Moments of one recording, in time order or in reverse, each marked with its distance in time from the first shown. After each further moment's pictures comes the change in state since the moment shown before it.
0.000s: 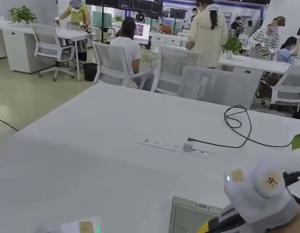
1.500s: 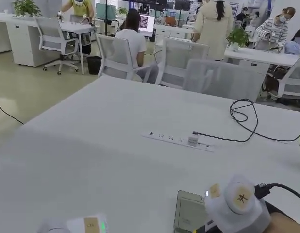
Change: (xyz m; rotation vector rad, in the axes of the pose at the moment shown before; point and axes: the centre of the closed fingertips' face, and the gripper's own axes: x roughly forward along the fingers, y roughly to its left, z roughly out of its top) left arm 0.003 -0.003 -0.001 -0.022 -0.009 -0.008; right arm 0.052 0.001 -0.020 -0.050 0.090 0.028
